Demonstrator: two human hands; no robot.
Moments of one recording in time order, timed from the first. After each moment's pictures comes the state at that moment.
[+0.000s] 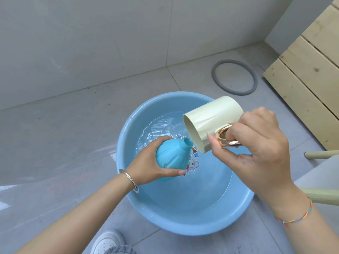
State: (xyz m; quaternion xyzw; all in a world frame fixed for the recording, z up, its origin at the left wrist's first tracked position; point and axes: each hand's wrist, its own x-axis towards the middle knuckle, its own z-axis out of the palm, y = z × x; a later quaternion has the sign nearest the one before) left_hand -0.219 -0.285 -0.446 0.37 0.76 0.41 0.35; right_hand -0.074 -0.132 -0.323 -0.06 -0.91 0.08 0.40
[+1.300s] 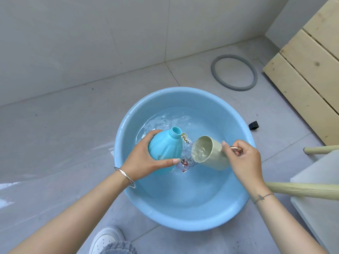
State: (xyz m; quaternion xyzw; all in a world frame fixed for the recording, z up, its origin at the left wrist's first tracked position) left_hand -0.219 -0.288 -0.443 0.29 0.75 0.48 0.35; right_hand -0.037 -0.099 -0.442 -0.46 -0.77 0.39 0.23
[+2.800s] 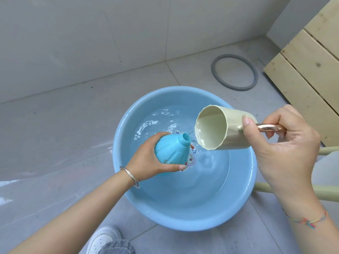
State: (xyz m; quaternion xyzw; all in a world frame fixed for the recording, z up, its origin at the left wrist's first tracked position) left_hand -0.212 -0.279 -0.454 0.33 0.77 0.43 0.34; right_hand -0.048 -0.118 -0.330 -0.29 -0.82 0.28 0.40
